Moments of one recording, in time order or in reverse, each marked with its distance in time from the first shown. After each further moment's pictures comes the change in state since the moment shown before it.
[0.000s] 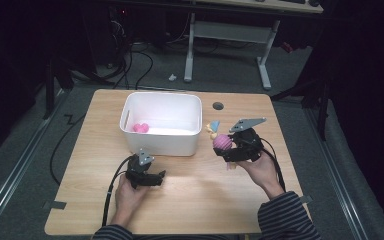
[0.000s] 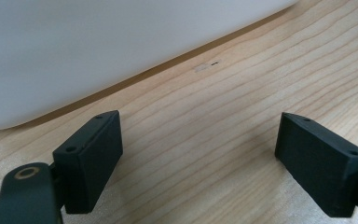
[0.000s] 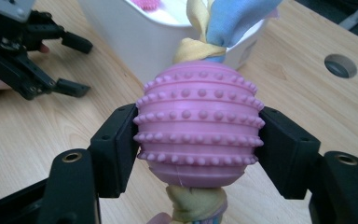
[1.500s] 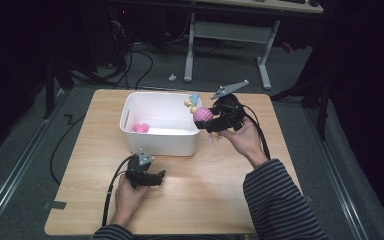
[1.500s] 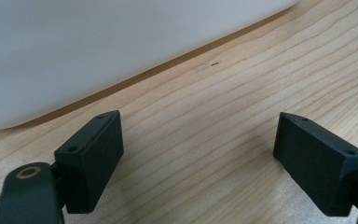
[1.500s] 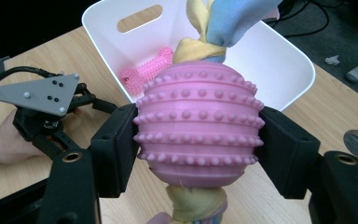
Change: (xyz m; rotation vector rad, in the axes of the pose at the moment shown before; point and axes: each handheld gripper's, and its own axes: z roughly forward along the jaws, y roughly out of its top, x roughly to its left) left arm 0.000 0.000 0.000 -0.005 0.000 -0.003; right arm -0.009 0.092 0.011 -0.034 0.116 -0.032
